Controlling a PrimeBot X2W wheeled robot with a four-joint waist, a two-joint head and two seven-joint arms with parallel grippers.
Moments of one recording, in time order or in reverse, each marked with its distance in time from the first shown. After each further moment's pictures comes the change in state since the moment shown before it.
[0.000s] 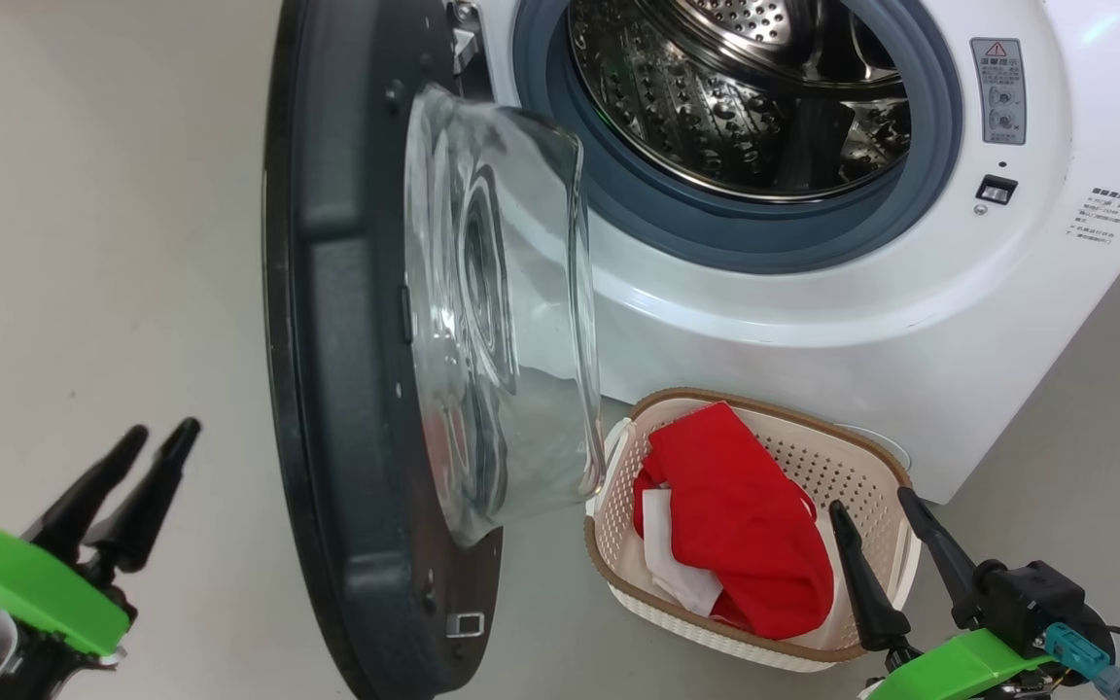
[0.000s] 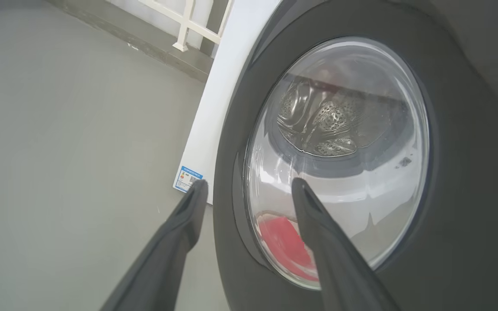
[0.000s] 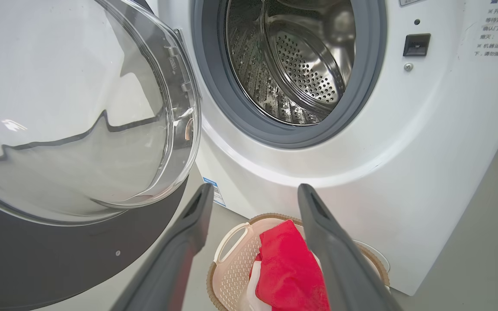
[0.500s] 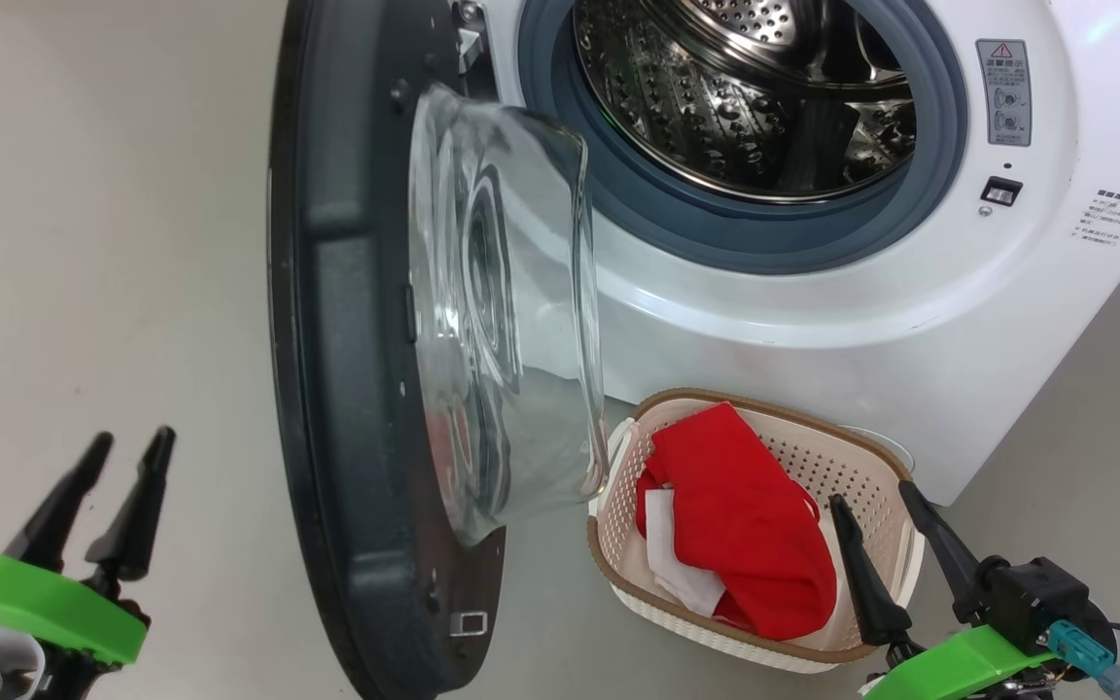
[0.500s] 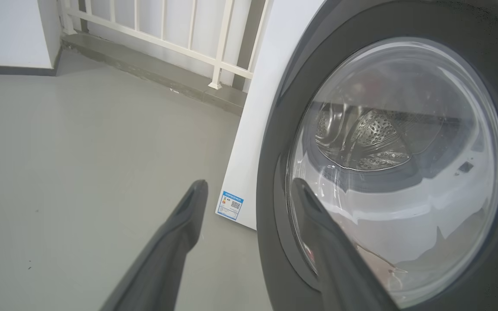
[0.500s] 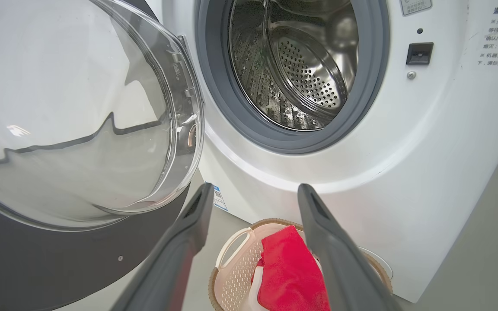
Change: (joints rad) left arm 0.014 -0.104 0.038 0.165 0.241 -0.001 -0.176; right arm -0.001 0.000 -0.002 -0.015 0.000 0.000 0.000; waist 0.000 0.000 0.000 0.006
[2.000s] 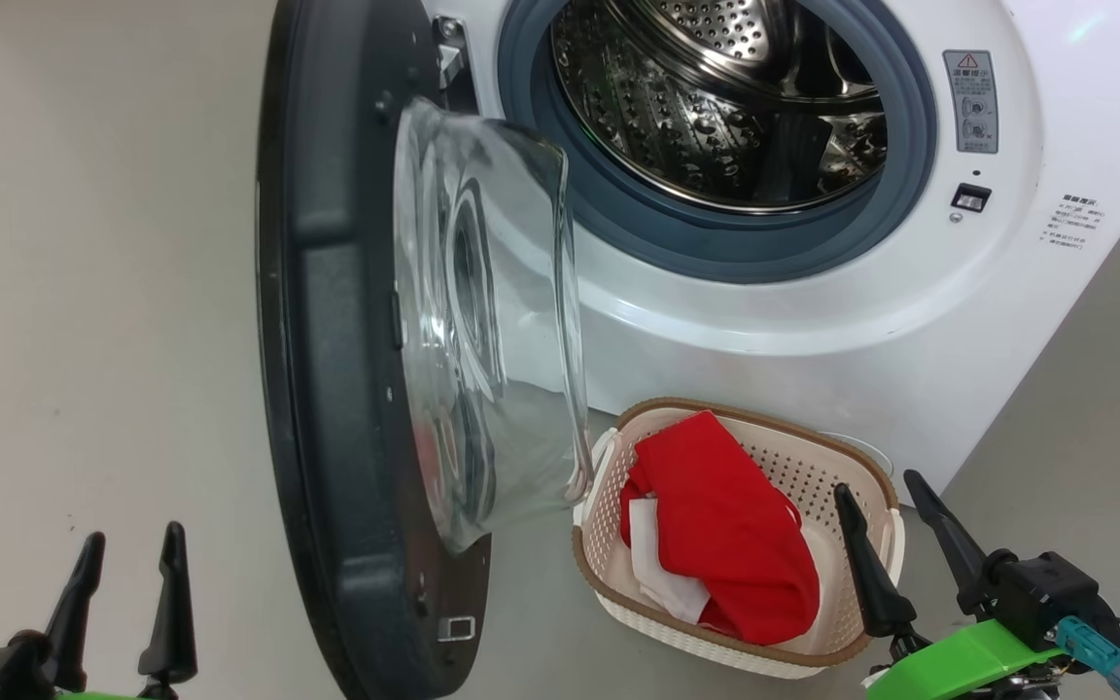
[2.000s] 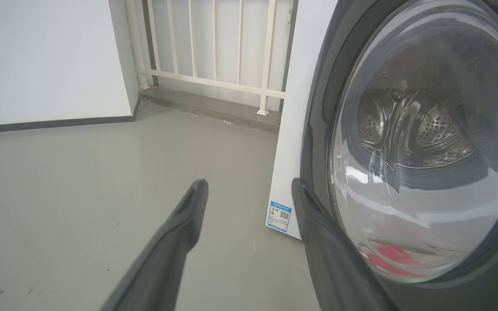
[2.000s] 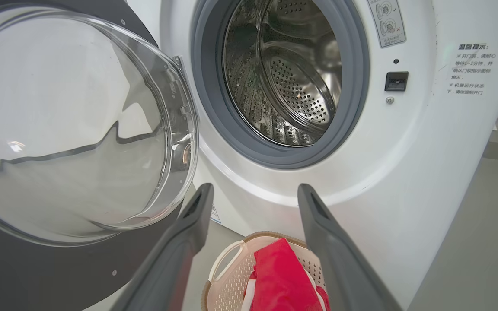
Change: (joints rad) left arm 0.312 -0.482 0.566 -0.117 0.759 0.000 0.000; right arm -0.001 0.000 -0.006 -0.027 0.001 0.000 0.000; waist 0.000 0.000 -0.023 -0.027
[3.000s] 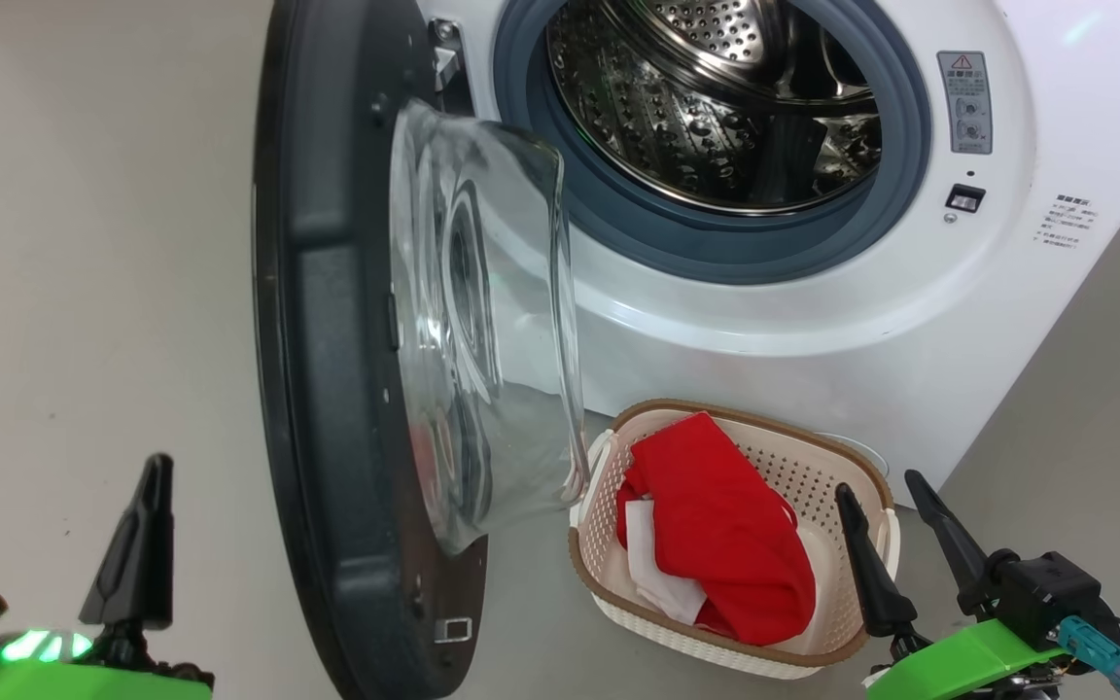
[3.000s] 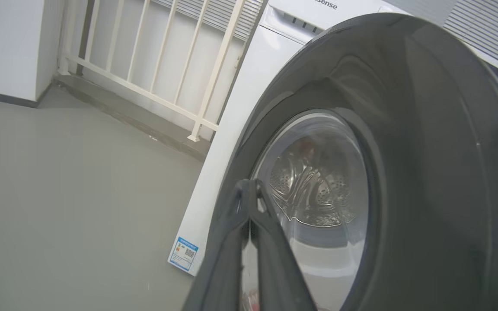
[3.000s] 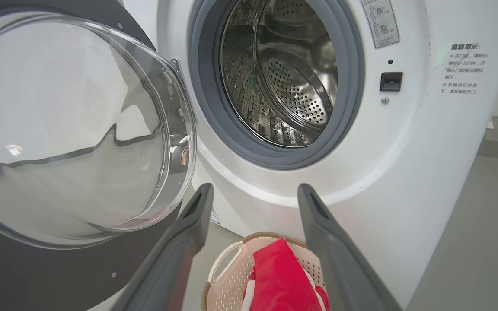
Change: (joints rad) left arm -0.025 0.154 -0.190 -0.190 -0.500 0.000 -0.001; right arm 0.000 0.000 -0.003 0.001 0.010 0.000 0.000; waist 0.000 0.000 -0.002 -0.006
